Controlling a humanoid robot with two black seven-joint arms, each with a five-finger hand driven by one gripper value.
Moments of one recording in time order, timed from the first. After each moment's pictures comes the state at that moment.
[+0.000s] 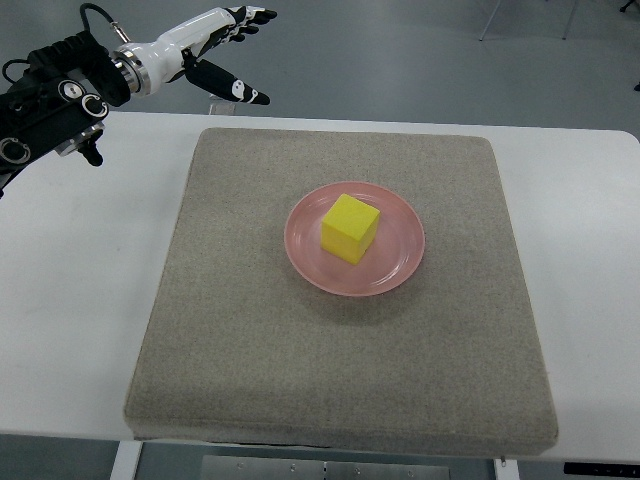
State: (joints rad) left arm -1.19 0.49 -0.29 -0.83 0.81 -0.06 -0.21; right arm 0.00 0.00 -0.10 0.16 -0.06 -0.08 0.01
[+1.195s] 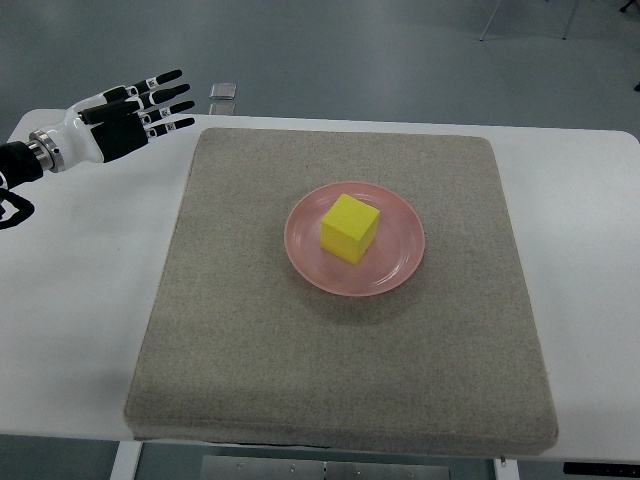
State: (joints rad) left arm -0.96 0.60 -0.36 -0.67 -0.36 -0.61 0.07; right arm 0.00 0.00 -0.10 0.17 -0.06 -0.08 0.01
